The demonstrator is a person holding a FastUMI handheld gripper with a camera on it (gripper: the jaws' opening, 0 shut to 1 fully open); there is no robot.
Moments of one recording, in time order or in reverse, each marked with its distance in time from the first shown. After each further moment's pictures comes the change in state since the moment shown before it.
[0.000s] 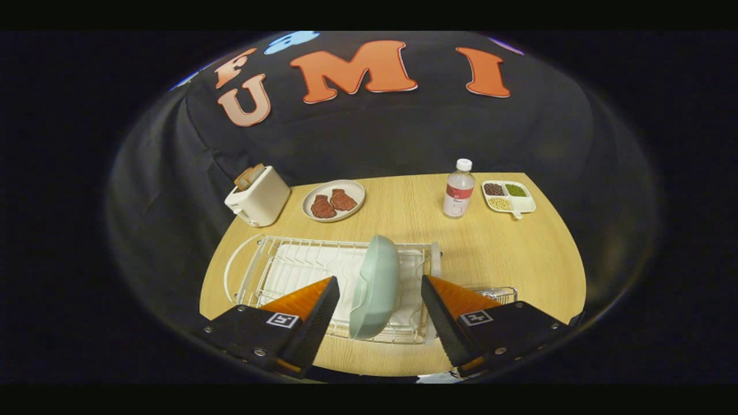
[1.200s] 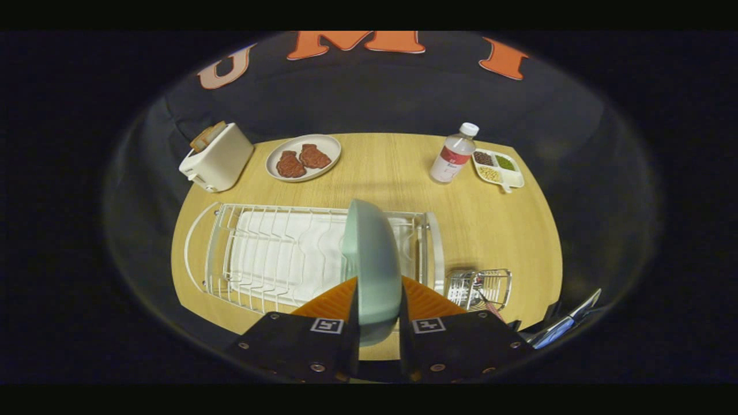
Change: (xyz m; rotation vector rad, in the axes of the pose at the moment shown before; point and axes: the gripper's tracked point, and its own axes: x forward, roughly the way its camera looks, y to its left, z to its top) arm 0.017 -0.008 -0.016 -0.072 0.212 -0.241
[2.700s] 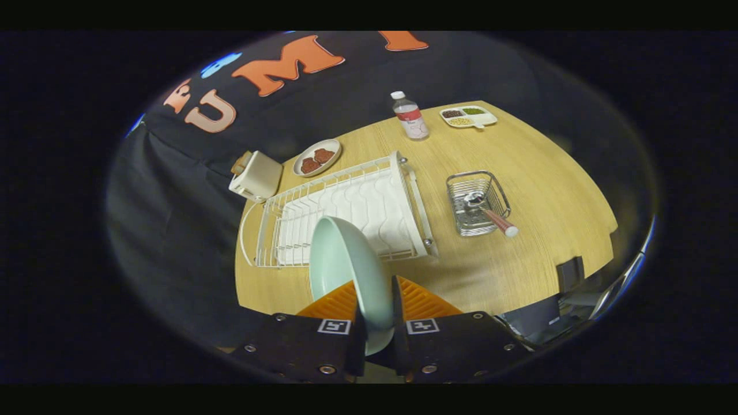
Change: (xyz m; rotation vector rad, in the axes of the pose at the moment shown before) arm -0.059 -0.027 -0.167 0.349 -0.018 0.397
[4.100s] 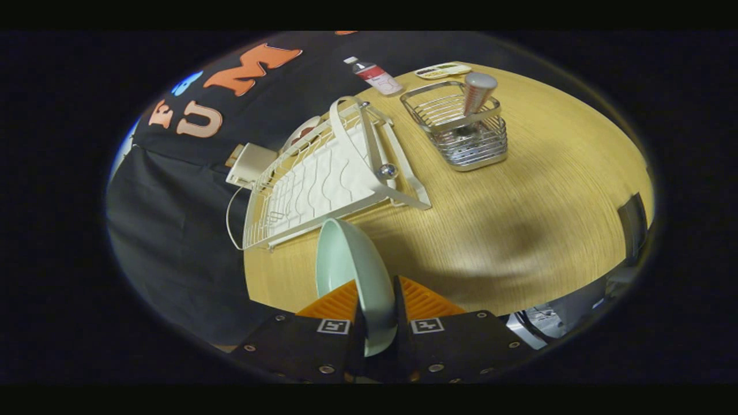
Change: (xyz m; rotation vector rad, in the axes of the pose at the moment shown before) arm 0.090 -0.035 -0.074 0.157 0.064 0.162
